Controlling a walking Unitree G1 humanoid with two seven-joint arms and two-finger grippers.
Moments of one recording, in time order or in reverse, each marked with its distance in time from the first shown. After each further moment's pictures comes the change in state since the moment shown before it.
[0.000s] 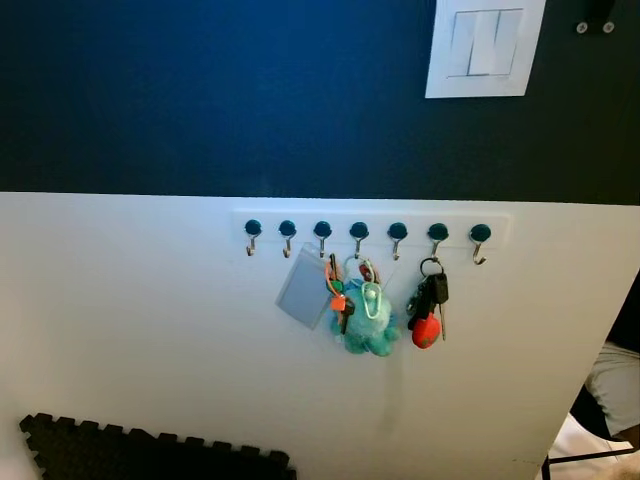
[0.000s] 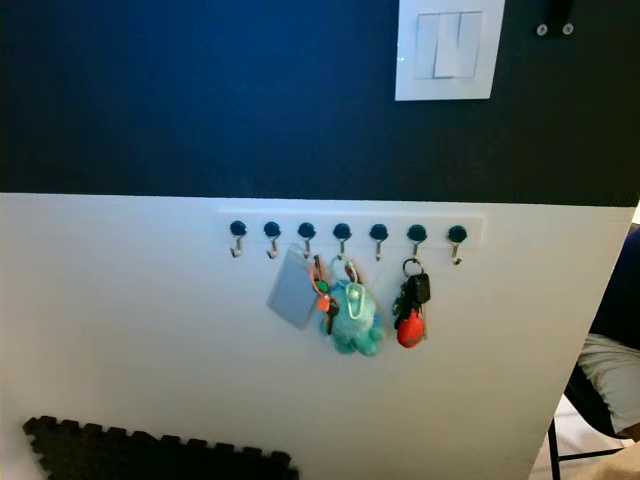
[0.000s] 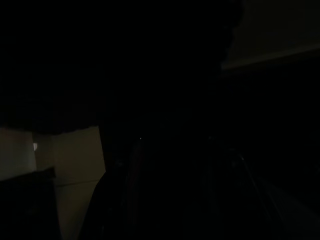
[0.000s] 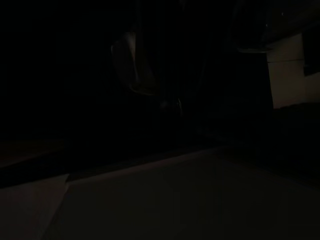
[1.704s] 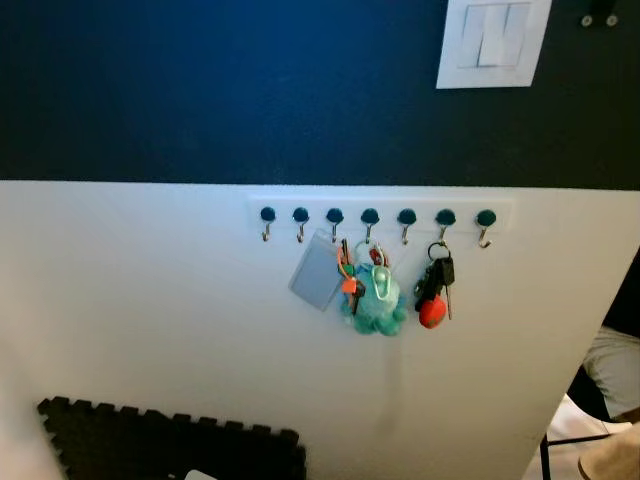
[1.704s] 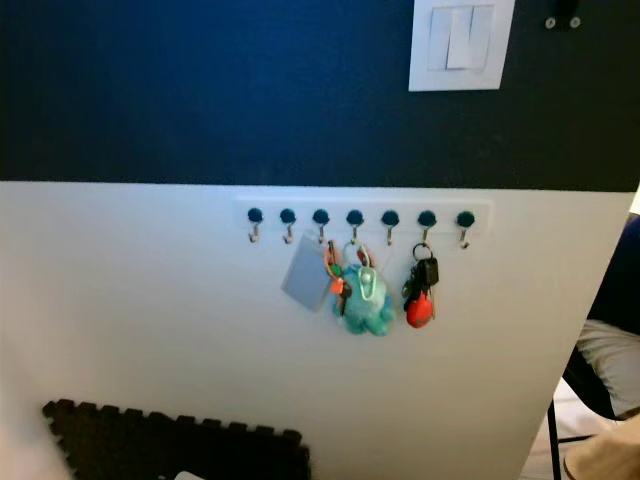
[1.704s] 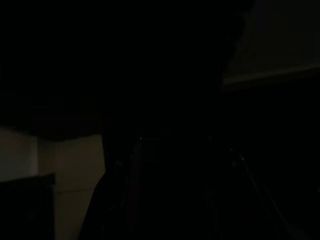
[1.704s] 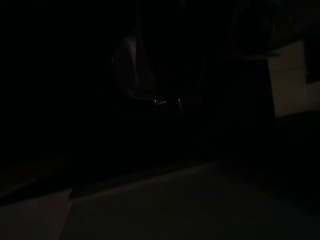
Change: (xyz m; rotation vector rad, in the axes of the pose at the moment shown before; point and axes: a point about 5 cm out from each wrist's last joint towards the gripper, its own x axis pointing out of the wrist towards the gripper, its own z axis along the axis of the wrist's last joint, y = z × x) left arm 0.004 0.003 0.027 -0.011 -0.120 -0.006; right arm 0.000 -0.004 0.005 0.006 -0.024 -0.010
